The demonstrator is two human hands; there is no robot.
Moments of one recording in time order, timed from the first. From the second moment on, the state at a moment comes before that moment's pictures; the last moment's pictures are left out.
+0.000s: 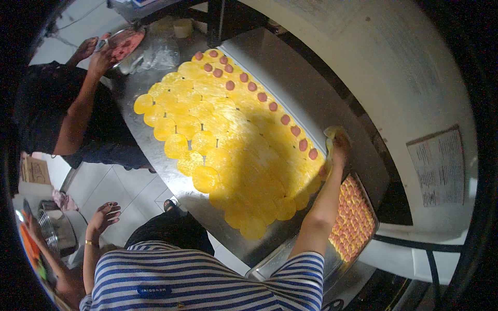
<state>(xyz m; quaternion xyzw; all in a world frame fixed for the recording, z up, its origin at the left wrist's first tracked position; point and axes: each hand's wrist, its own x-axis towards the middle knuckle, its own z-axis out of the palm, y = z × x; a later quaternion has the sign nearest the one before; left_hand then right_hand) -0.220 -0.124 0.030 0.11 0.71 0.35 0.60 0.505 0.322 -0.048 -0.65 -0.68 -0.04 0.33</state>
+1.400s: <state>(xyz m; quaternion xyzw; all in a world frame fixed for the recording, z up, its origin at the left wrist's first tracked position) -0.241 -0.171 -0.018 0.06 0.70 0.40 0.59 0.177 0.122 -0.067 -0.37 -0.87 0.16 0.30</state>
